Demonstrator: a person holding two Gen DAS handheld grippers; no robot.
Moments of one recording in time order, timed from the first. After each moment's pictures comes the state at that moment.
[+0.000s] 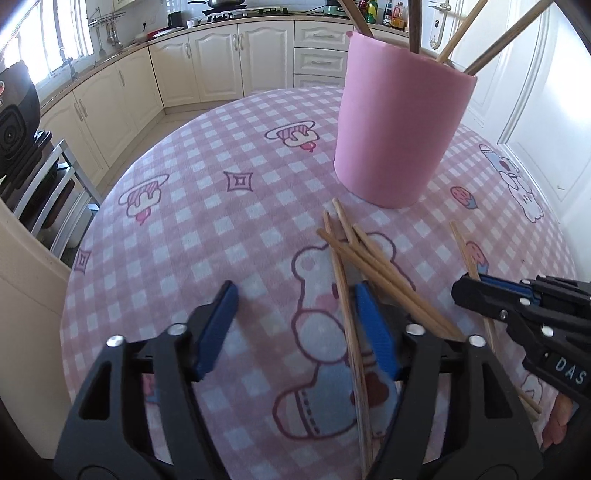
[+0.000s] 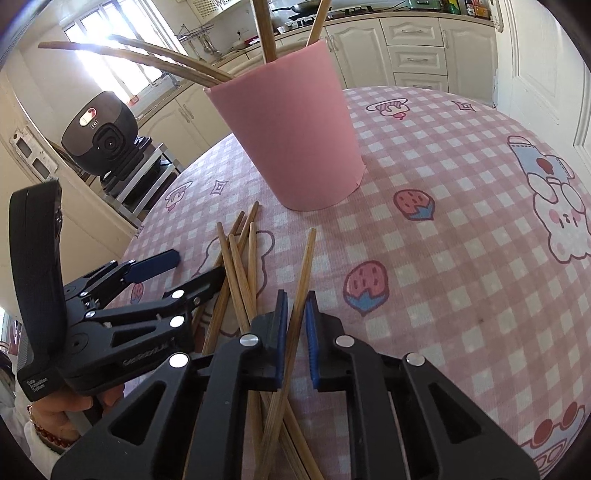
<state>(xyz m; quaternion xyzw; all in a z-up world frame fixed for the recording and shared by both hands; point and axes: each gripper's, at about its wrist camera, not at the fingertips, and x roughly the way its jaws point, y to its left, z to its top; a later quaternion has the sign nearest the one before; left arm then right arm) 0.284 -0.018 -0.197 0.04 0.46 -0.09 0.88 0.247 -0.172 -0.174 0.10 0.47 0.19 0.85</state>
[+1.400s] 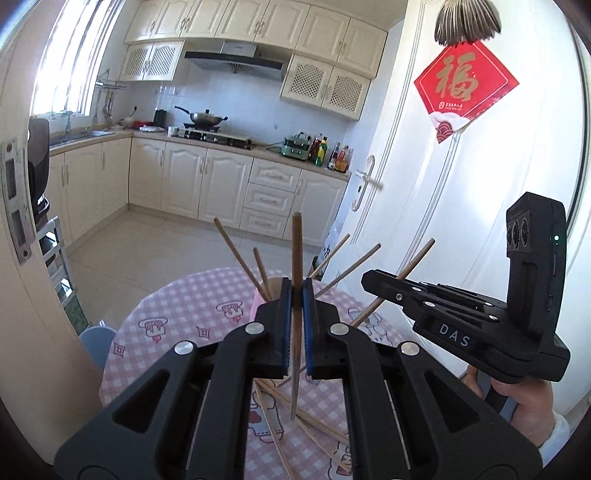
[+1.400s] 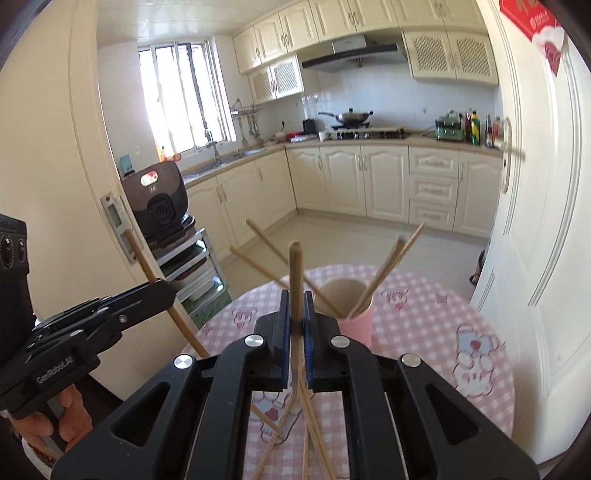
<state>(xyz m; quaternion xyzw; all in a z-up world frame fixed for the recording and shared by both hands) 0.169 0.015 0.011 -0.09 0.21 -0.18 0.95 0.197 -0.168 0.023 0.03 0.26 0.21 0.94</state>
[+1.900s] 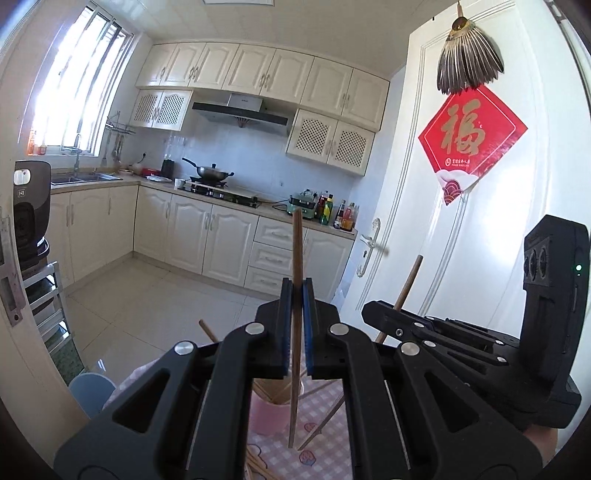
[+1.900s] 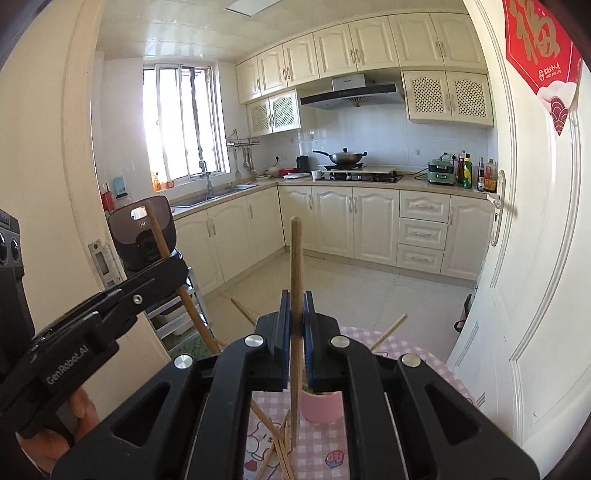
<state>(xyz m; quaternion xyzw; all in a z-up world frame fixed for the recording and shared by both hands) 0.211 -0.007 0.056 -0.12 0.11 -0.15 0.98 0.228 -0.171 0.065 0.02 0.19 0.19 0.96</state>
